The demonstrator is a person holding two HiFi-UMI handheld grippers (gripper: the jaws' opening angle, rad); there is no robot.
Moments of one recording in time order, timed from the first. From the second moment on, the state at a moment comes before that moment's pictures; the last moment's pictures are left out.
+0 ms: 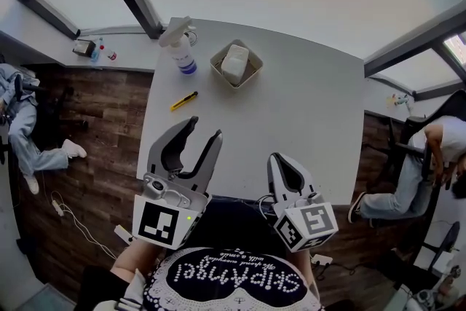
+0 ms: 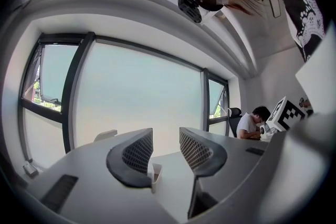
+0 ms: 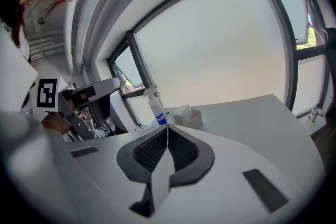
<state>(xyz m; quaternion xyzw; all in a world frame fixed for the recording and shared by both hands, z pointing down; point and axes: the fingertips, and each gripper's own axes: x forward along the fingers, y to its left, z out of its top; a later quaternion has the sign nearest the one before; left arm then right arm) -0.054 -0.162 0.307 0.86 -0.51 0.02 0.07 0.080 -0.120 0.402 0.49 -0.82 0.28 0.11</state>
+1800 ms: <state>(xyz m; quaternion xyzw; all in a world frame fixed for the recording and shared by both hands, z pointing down) -0.086 -0.113 0.352 0.85 -0.51 0.06 0.12 0.049 -0.095 0.406 0.47 -0.83 0.26 0.14</state>
